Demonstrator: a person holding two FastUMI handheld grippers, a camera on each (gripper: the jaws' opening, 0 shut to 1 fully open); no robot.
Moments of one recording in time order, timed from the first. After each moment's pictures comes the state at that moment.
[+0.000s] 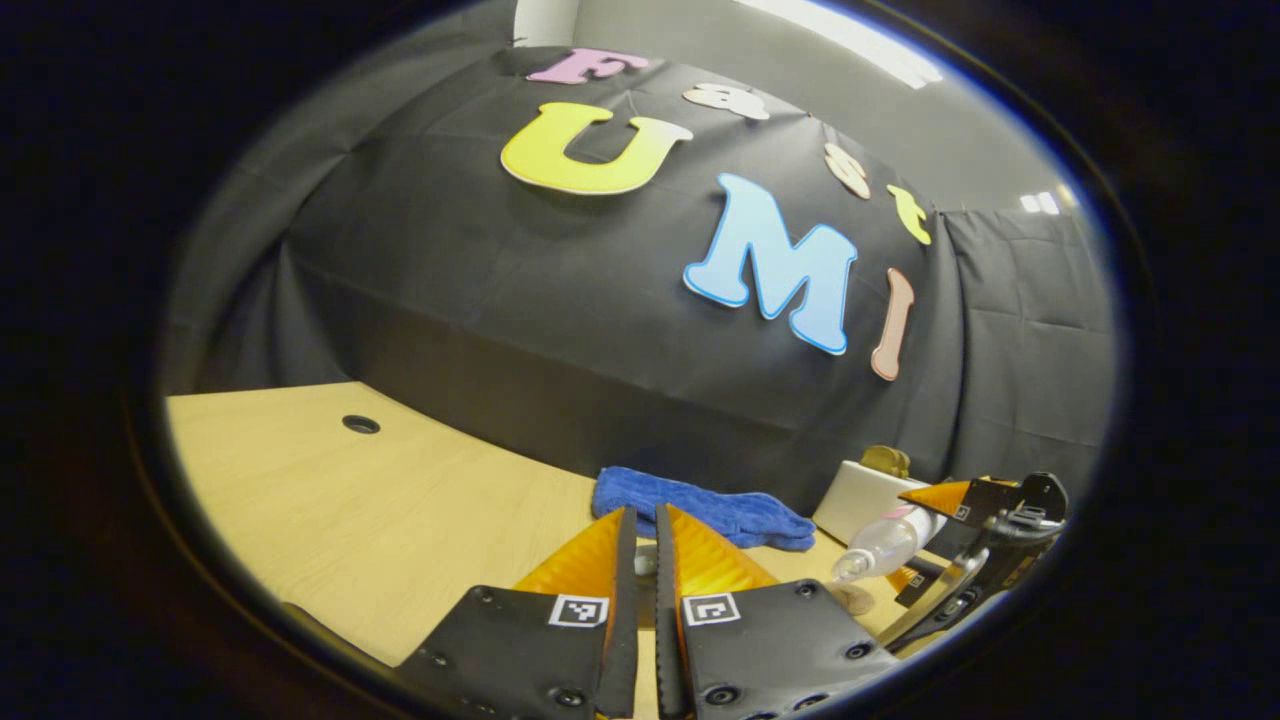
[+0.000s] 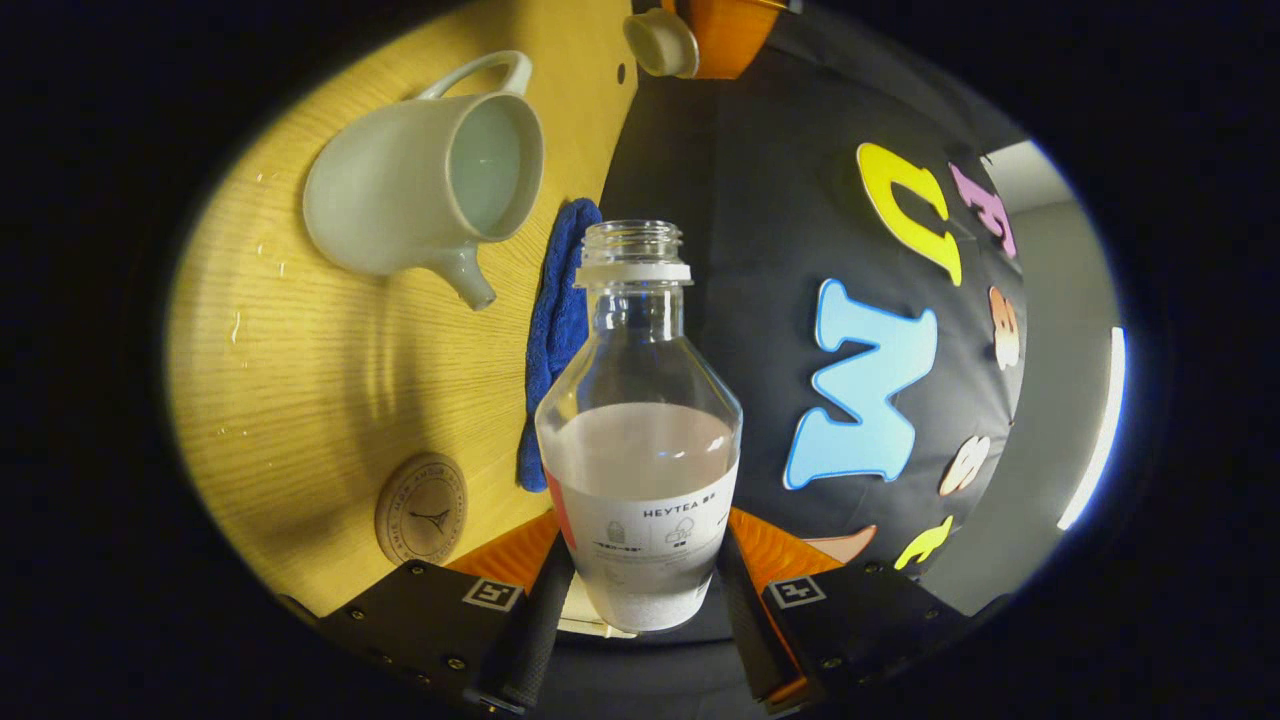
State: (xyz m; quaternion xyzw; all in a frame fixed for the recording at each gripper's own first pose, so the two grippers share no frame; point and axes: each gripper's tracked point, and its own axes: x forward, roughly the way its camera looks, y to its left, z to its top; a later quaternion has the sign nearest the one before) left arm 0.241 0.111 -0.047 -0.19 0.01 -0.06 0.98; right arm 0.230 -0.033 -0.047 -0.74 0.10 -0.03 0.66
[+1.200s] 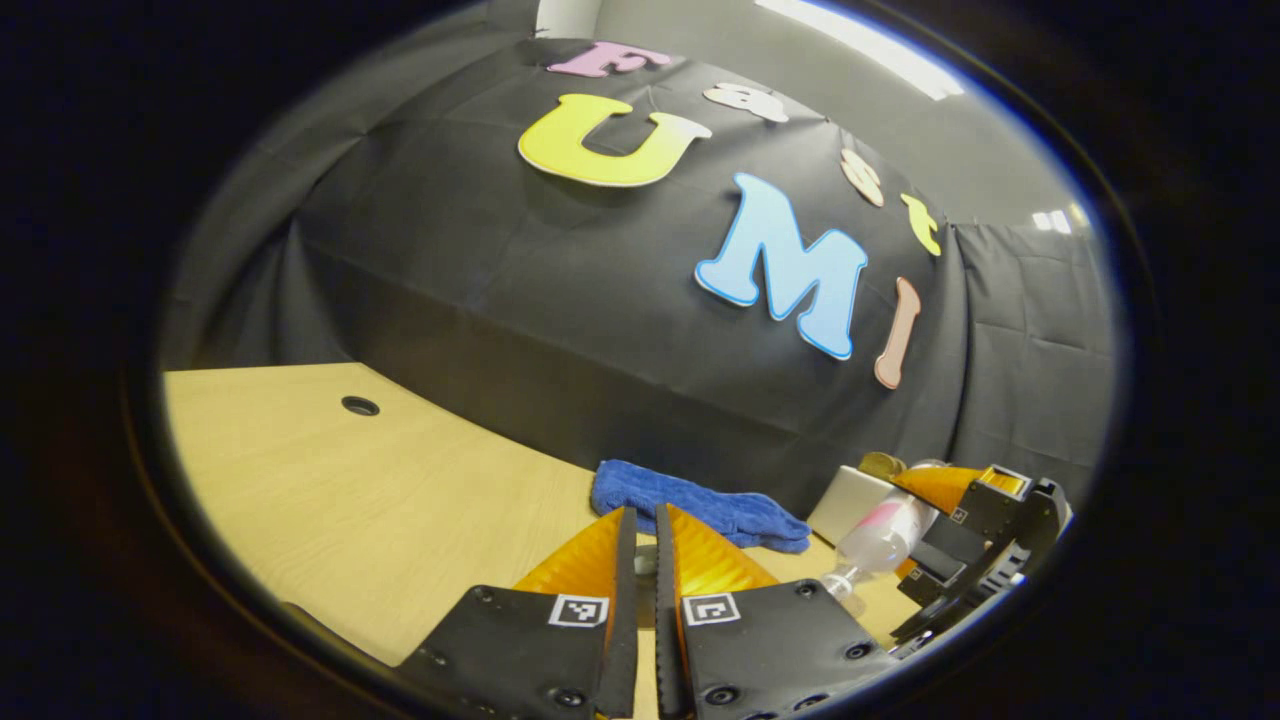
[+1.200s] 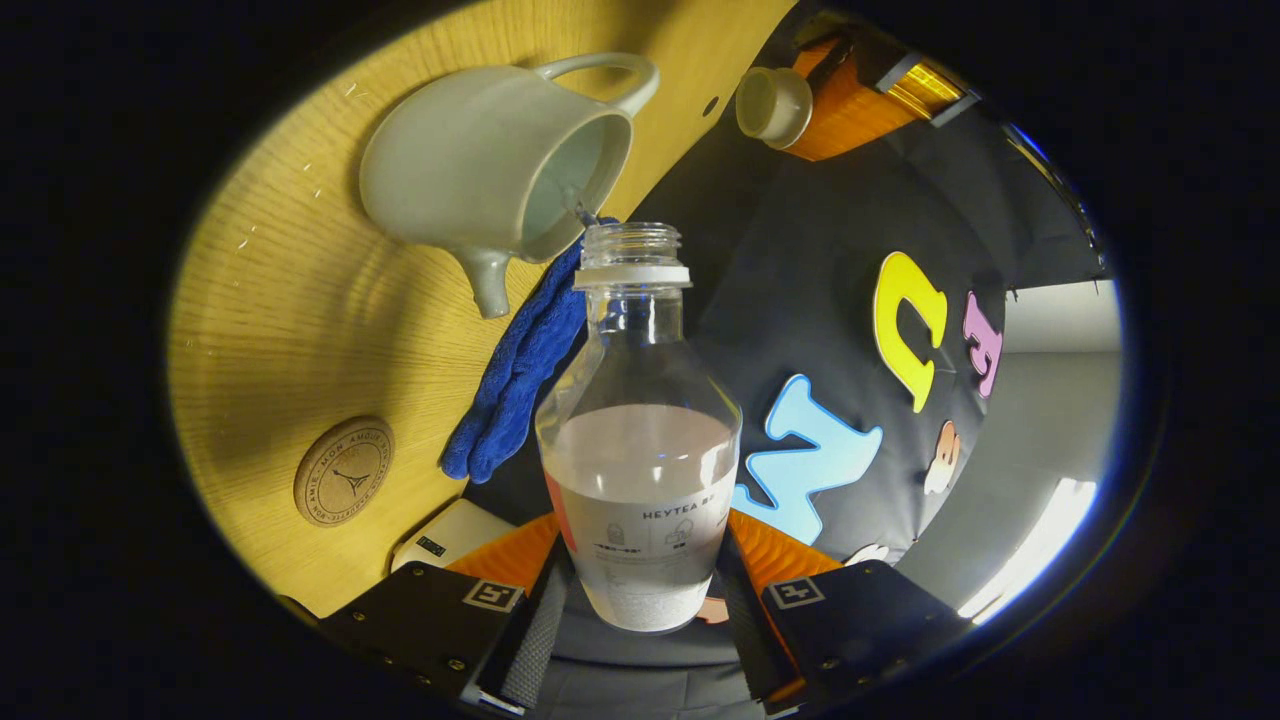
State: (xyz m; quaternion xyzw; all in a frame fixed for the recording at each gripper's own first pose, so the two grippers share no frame) left arm 0.238 0.112 -0.050 -0.22 0.01 -0.06 0.97; right arm 0.244 -0.011 -0.009 -0.84 0.02 -0.04 0.54
